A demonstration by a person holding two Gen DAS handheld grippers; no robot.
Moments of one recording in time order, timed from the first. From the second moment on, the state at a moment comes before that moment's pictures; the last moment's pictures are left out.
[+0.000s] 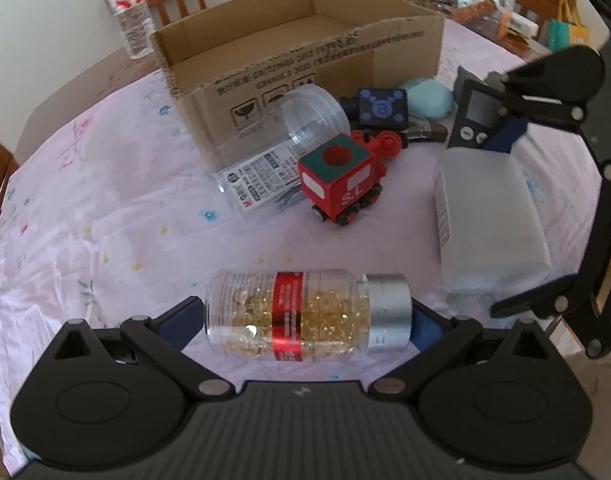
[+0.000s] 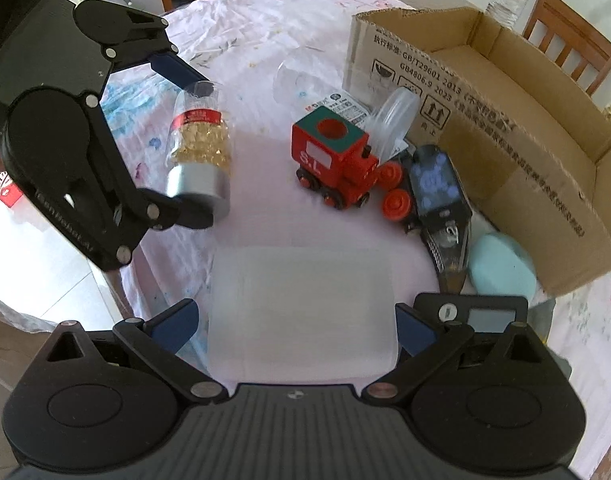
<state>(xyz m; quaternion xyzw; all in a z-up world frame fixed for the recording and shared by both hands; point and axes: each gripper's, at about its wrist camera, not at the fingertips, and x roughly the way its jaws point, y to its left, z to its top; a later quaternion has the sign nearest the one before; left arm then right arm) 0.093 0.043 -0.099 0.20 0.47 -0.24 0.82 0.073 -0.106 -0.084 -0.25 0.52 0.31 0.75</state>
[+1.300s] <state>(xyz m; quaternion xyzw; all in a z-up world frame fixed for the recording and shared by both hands) 0.160 0.042 0.006 0.17 0.45 -0.25 0.84 0.107 -0.118 0.009 -0.21 0.47 0.22 0.83</state>
